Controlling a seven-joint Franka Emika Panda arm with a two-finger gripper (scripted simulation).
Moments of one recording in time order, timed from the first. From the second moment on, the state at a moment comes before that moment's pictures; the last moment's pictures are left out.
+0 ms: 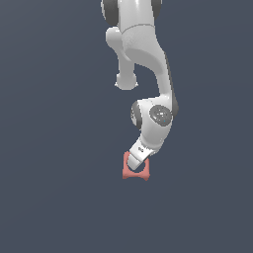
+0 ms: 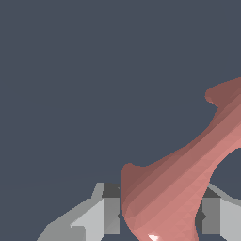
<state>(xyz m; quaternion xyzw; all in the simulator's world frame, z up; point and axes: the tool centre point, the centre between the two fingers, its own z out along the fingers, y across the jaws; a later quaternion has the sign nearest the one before) 0.041 0.084 0.048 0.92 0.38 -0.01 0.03</state>
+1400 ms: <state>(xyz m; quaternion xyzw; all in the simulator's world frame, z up) 0.054 -0.036 0.276 0.92 0.38 -0.01 0.03</state>
